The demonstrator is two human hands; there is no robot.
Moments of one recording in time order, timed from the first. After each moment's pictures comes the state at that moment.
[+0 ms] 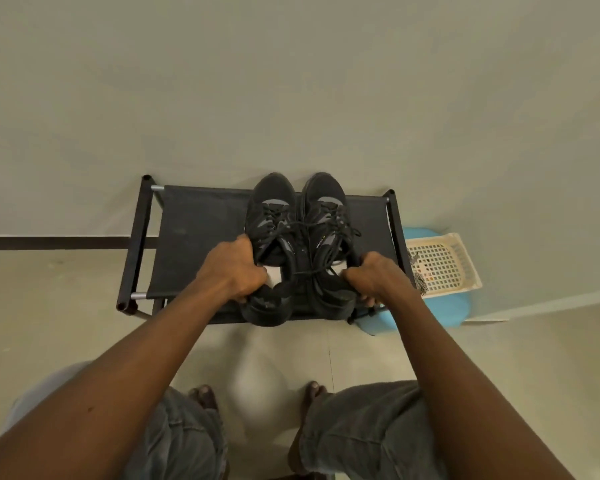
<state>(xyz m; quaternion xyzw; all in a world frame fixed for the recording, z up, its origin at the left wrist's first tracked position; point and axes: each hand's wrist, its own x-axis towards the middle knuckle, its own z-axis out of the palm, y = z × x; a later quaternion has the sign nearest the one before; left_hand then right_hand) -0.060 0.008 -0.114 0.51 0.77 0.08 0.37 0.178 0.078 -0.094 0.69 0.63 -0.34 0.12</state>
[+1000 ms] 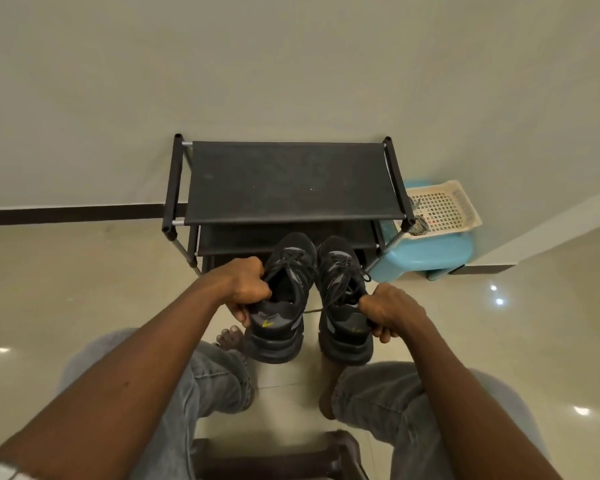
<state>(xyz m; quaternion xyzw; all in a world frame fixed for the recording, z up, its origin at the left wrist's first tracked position) -0.019 -0.154 -0.116 0.47 0.70 -0.02 0.53 0.245 -0.119 -0.119 0.70 0.57 -0.39 0.17</state>
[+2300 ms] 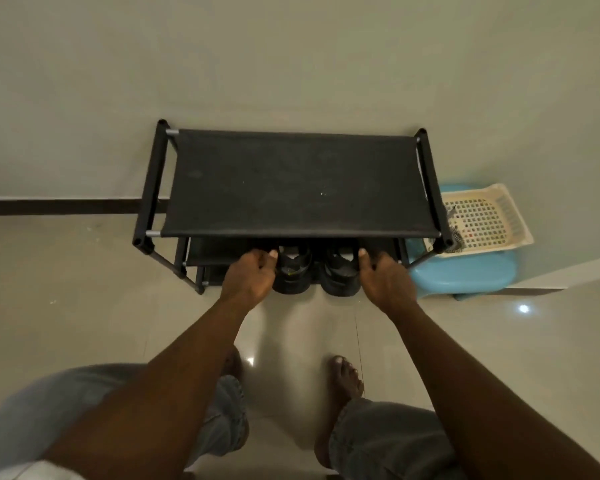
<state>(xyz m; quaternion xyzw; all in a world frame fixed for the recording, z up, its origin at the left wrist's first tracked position) -0.009 -0.075 -0.240 0.38 0.81 0.21 0.39 0.219 -0.002 -0.229 0.71 0.64 -0.29 -0.04</state>
